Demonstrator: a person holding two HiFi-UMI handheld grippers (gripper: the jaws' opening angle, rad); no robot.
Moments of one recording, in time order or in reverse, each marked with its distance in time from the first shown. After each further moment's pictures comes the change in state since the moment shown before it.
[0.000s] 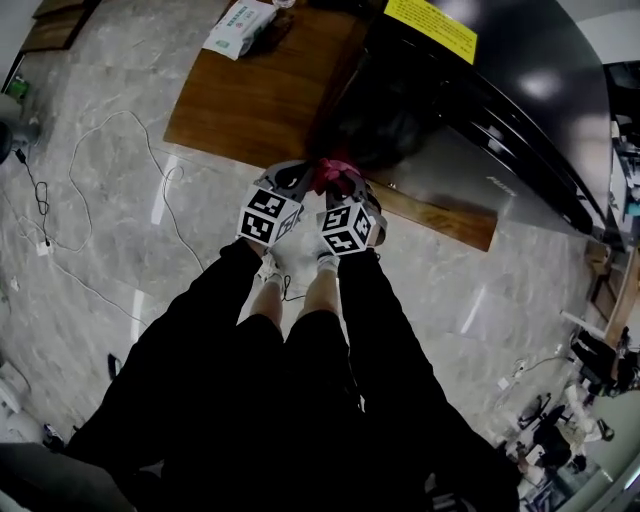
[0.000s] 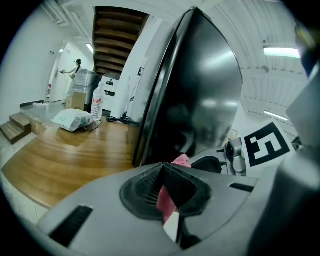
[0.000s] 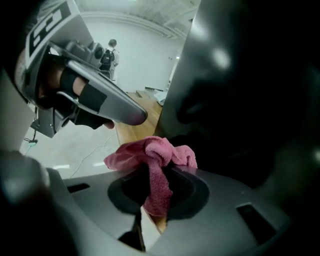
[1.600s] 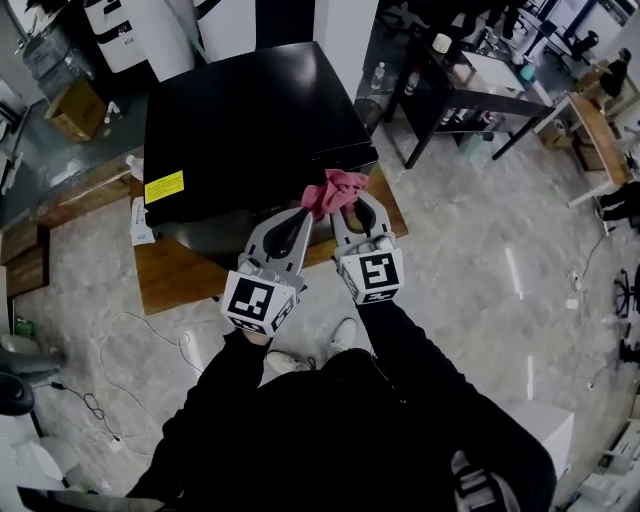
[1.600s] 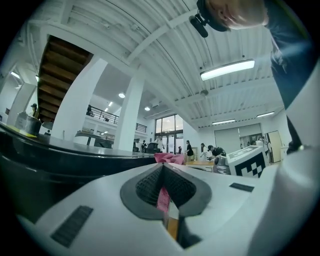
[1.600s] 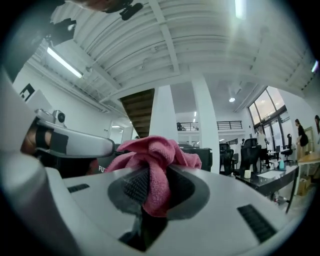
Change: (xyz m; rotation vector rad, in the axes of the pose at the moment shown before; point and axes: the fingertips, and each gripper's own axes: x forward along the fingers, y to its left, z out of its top) left arm -0.069 -0.383 0.319 0.371 -0.419 -0.438; right arm -0.444 -0.285 0.049 0.509 -0.737 -0.598
